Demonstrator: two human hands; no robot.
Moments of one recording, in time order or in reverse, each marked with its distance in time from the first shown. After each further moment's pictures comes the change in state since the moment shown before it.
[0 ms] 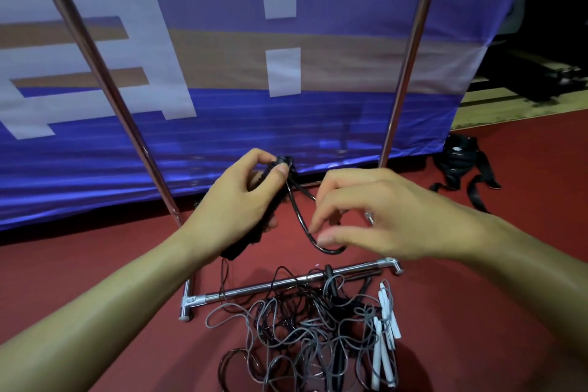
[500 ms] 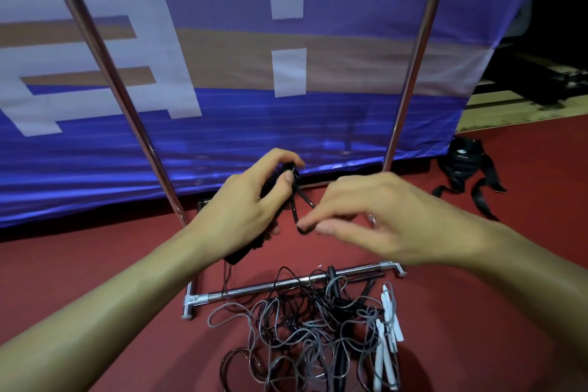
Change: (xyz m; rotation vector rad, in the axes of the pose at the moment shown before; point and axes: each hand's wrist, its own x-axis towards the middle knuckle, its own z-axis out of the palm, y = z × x) left_hand -0.002 -0.007 -0.007 0.227 -0.106 0.166; right_hand 0.002 0.000 0.007 -0.083 0.037 -0.065
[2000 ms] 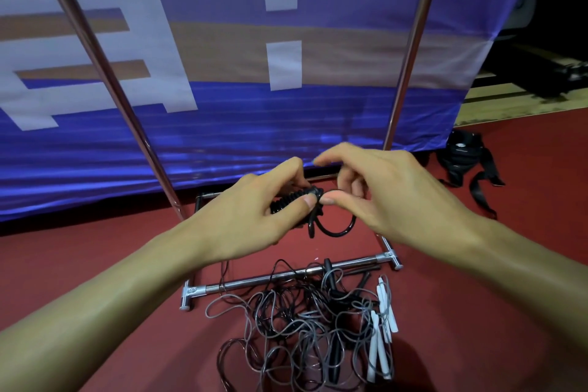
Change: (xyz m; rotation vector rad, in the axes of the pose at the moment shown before) left_hand -0.009 0.019 0.007 0.138 -0.199 0.128; right_hand -0.012 0.007 -0.001 -0.170 0.219 0.248
